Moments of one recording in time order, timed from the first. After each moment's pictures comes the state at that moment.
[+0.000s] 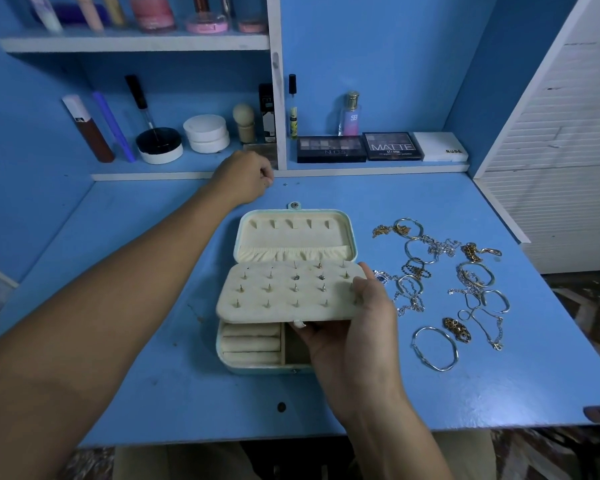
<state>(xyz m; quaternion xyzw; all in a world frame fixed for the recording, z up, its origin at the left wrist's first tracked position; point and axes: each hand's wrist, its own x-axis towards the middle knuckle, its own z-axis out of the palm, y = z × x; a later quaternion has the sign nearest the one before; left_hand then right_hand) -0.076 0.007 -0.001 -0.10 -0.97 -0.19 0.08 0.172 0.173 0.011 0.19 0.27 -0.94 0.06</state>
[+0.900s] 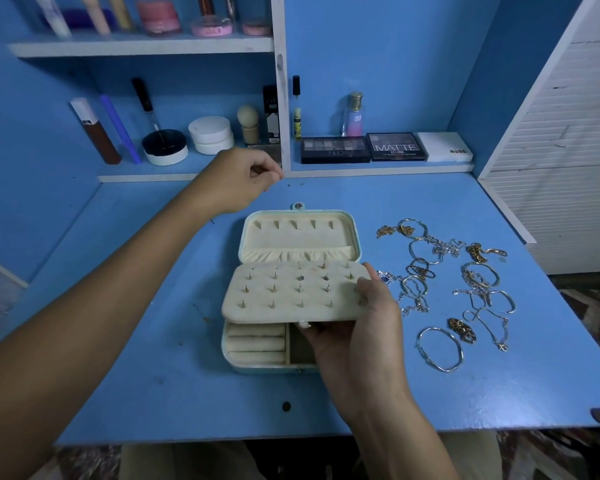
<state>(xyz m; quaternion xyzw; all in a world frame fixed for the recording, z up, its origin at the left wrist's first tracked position) -0.009 0.005 0.039 -0.11 -0.93 -0.34 0.04 0.172 0.172 0.010 0.18 0.27 -0.94 0.05</state>
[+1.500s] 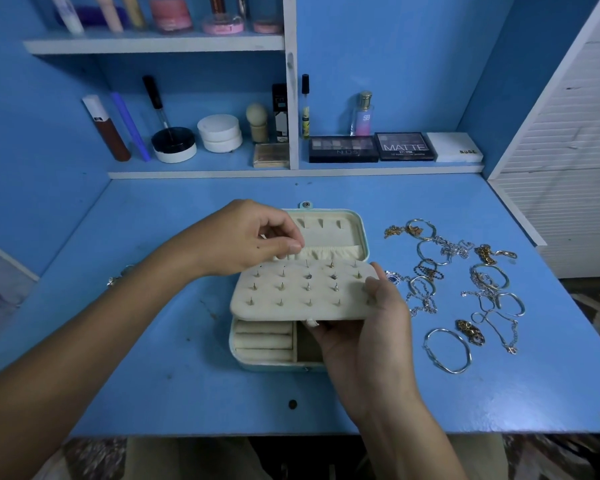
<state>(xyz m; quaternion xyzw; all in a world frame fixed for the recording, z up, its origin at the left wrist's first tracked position) 0.073 0.006 0.040 -0.20 -0.90 -0.37 -0.10 0.172 0.172 0.009 0.18 0.27 -0.94 0.06</state>
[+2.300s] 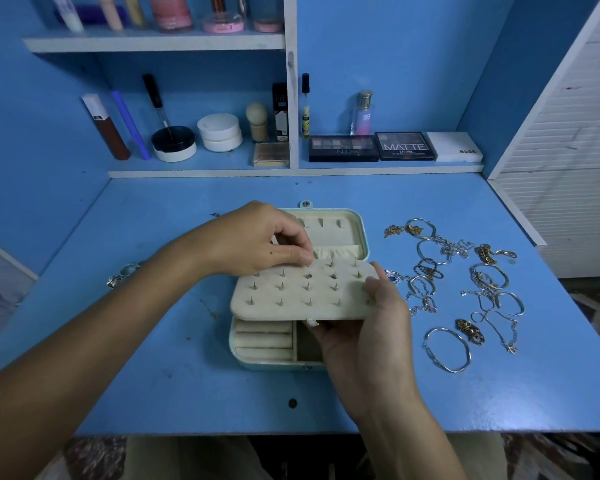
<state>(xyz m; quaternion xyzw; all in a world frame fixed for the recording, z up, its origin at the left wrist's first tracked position) 0.069 0.018 0.043 -0.27 -0.91 -0.30 -0.12 0.172 0.173 0.008 0.18 0.28 -0.94 0.05</state>
